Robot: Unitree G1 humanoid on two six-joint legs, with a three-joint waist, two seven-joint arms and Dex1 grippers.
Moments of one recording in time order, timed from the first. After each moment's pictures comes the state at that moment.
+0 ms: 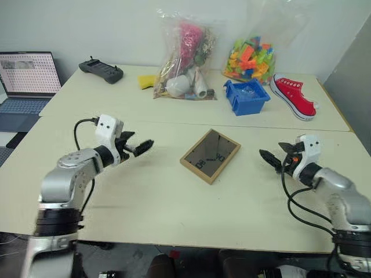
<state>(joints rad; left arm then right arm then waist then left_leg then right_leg) -0.43 0.75 0.12 0.00 -0.44 0.71 -0.78 -0.23 -0.60 -0.21 -0.15 0.49 0.63 0.62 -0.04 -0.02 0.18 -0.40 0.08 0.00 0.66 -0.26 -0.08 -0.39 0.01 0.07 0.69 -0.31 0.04</state>
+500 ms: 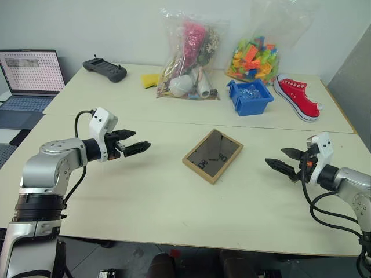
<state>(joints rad) -0.57 0.80 0.11 0.15 -0.45 0.69 -0.97 -0.21 -0.70 -0.26 -0.17 0.58 0.72 0.72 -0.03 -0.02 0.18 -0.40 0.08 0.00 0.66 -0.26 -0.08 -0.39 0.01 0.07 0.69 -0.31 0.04</state>
